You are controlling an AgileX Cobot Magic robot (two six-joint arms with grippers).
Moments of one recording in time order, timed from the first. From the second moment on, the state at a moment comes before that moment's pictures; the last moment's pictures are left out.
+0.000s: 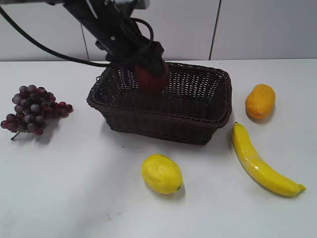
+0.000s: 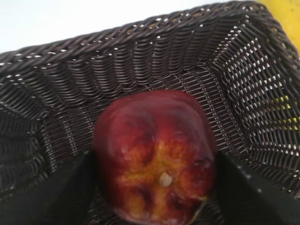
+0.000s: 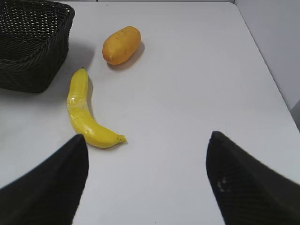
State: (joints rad) left arm -0.55 2.05 -1.72 -0.41 0.79 0.27; right arm 0.12 0.00 -0.50 -0.11 1.04 0.10
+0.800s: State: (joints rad) left arm -0.56 2.23 -1.84 -0.41 0.79 0.28; right arm 0.12 0.00 -0.50 -0.11 1.04 0.10
